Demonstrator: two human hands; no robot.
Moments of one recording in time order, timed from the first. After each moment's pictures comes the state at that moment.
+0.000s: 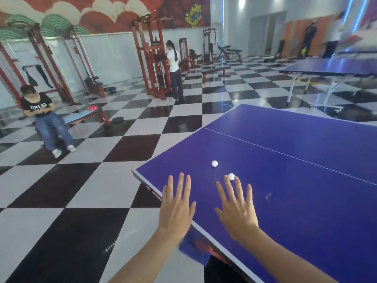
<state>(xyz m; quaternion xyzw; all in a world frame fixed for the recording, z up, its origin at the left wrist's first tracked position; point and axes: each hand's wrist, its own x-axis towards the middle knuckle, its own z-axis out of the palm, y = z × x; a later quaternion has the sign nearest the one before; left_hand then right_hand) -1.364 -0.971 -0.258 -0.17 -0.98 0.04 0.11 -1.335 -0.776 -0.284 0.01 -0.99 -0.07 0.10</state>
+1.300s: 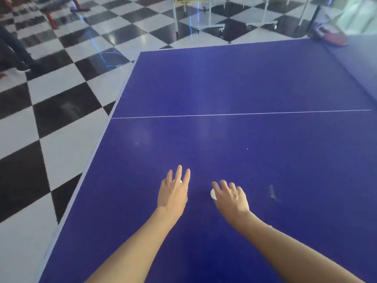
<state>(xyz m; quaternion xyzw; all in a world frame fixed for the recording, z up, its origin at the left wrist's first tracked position) -1.821 -0.801 -0.394 -0.49 -0.86 0.12 -0.09 -1.675 -0.690 -0.428 -0.31 -0.94 0.02 -0.17</state>
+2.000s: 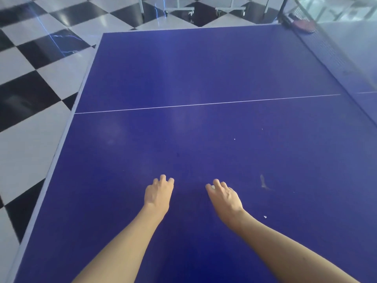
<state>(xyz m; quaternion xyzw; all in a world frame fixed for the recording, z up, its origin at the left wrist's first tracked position) -1.861 -0.789 -0.444 -0.51 -0.83 0.17 -0.14 -1.679 -0.690 -0.457 -0.34 -0.92 0.07 -0.18</state>
